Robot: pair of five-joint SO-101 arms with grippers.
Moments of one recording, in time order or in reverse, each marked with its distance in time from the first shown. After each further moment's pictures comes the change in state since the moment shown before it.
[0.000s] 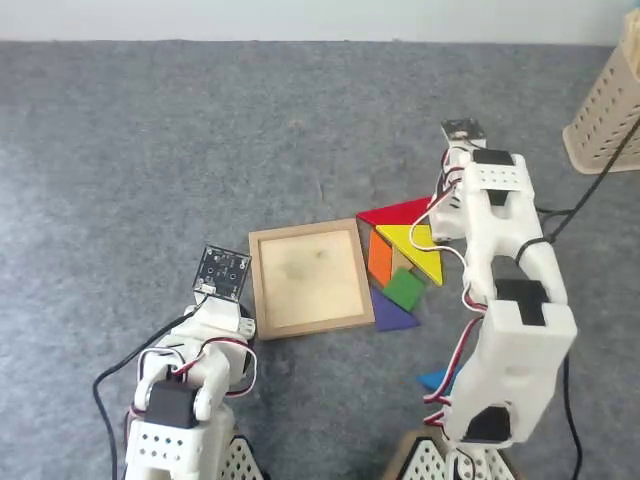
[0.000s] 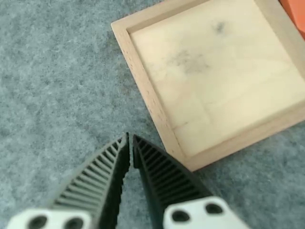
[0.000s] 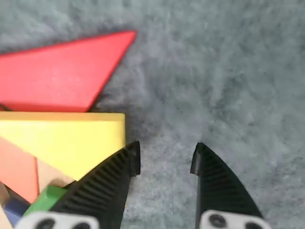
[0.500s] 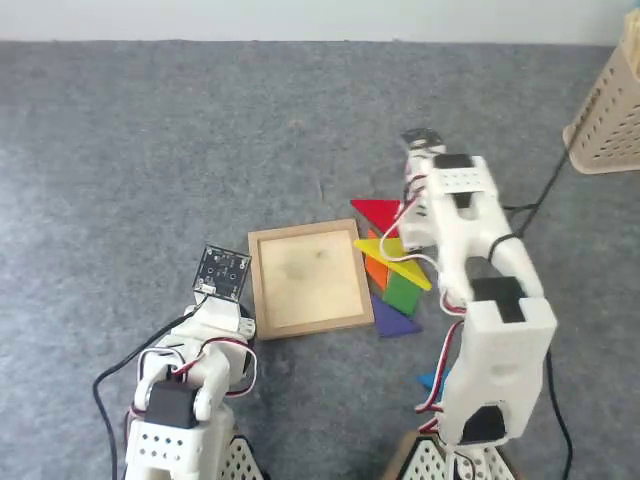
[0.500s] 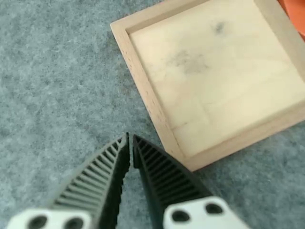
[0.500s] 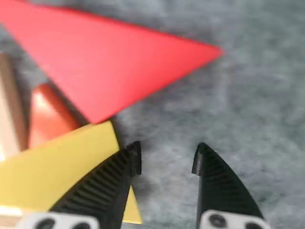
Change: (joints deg) left arm 0.0 0.0 0.0 0.0 0.0; right arm -9.1 0.4 2.2 -0.4 0.0
